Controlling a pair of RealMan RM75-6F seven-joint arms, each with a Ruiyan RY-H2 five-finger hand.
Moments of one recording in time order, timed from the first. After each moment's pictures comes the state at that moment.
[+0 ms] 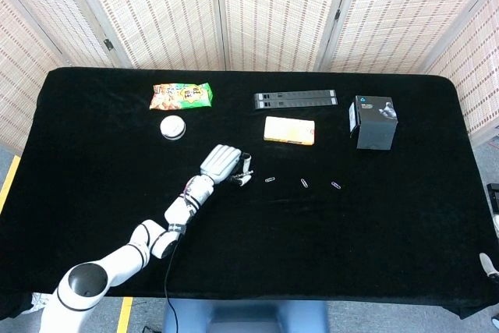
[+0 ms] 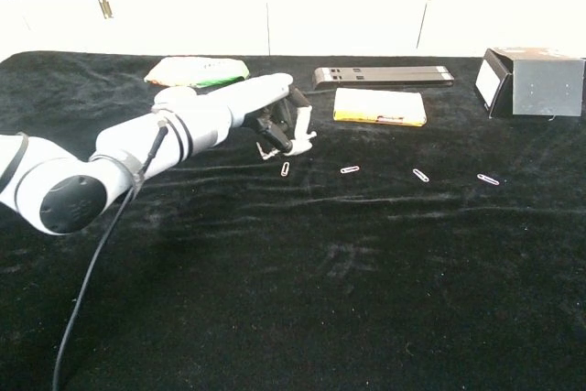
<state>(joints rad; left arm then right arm) -1.11 -2.03 -0.24 -0.58 1.40 0.75 -0.42 -0.13 -1.08 0.03 -1.40 -1.48 1.61 0.36</state>
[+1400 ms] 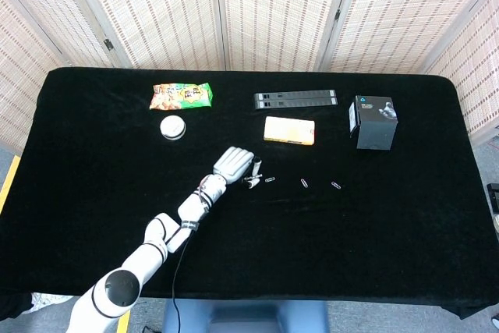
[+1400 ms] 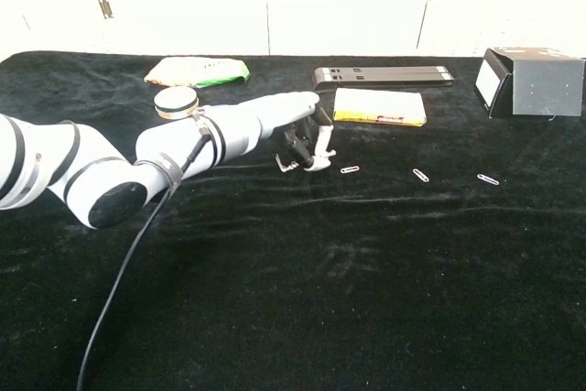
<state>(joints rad) -1.23 -2.18 -0.16 -0.26 1.46 0.66 -0.61 -0.21 -1.11 0.06 -1.32 -1.41 1.60 0.46</state>
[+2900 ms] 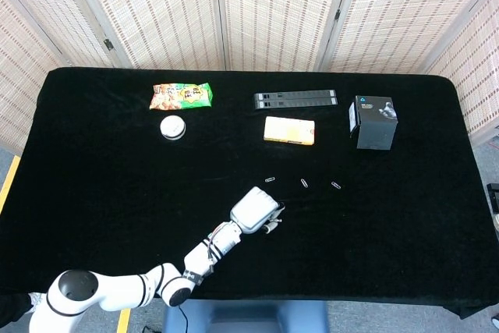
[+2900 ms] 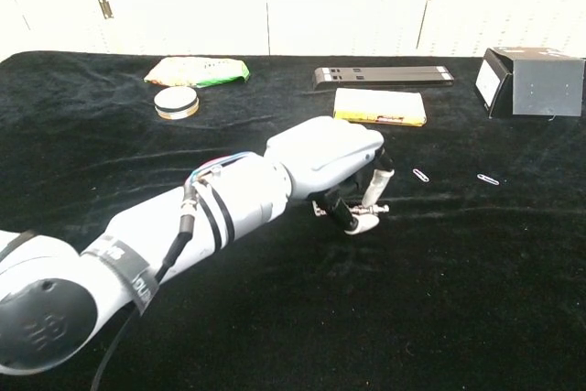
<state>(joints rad) -1.01 -2.00 -0.18 -1.15 1.32 0.95 0.34 -0.26 -1.10 0.03 -1.26 -1.55 1.78 0.57</state>
